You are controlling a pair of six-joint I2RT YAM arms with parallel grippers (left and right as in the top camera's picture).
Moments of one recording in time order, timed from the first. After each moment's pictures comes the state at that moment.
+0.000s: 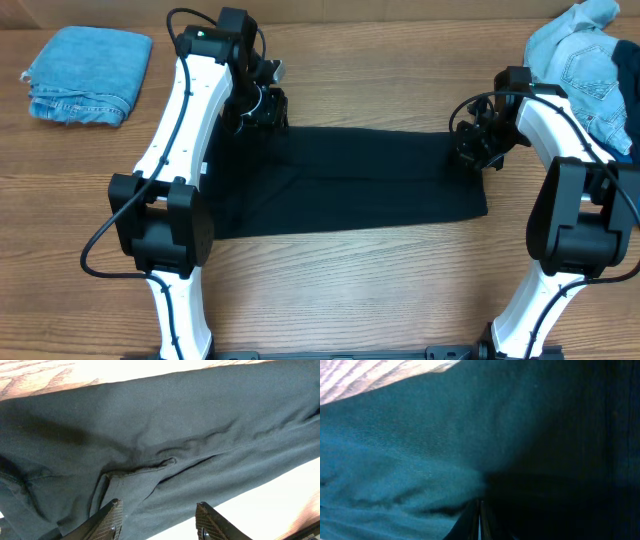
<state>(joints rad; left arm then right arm) -0.19 2.16 2.06 -1.37 0.31 -0.02 -0.11 2.08 1.52 -1.02 -0.35 0.15</state>
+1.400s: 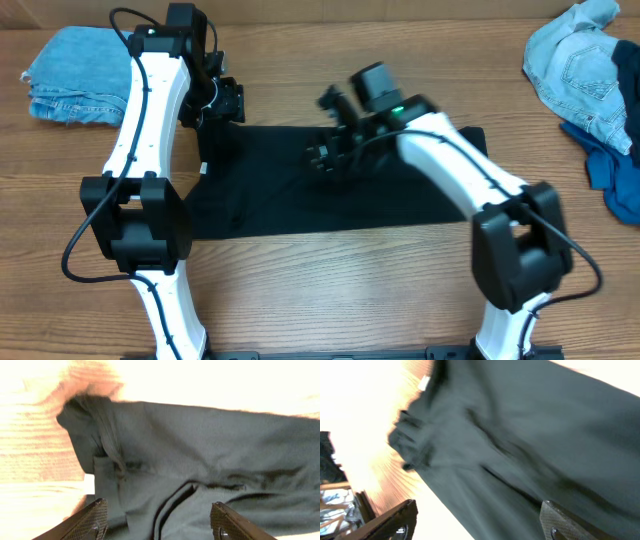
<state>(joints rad) -0.04 2.16 2.06 -1.34 0.15 -0.13 0.47 1.99 1.52 -0.65 -0.62 0.13</state>
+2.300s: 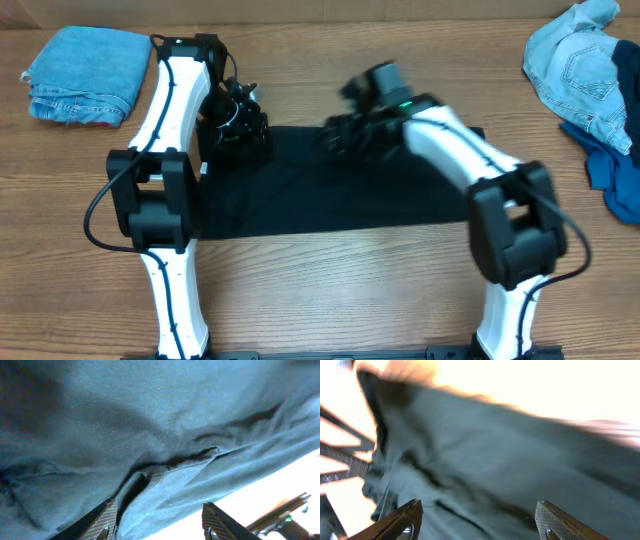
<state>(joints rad) -0.07 2.33 2.05 -1.46 0.41 0.06 0.33 2.07 1.52 -0.58 -0.56 0.30</state>
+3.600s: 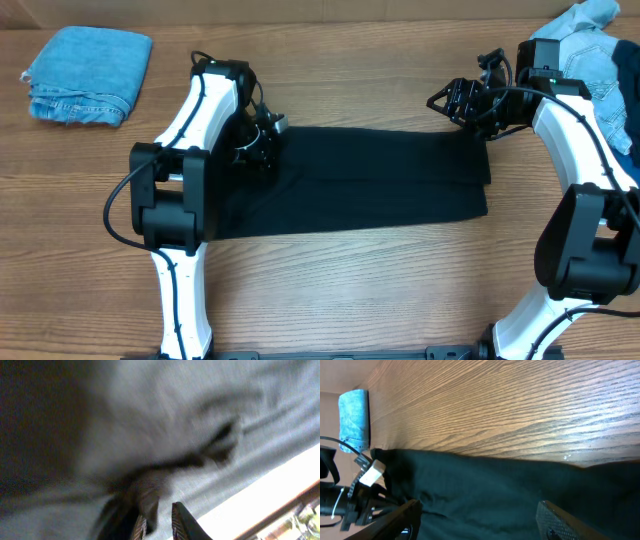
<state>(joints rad) -0.16 2.33 1.88 -1.42 0.38 0.23 -0.12 1.94 1.52 -0.75 -0.67 0.21</state>
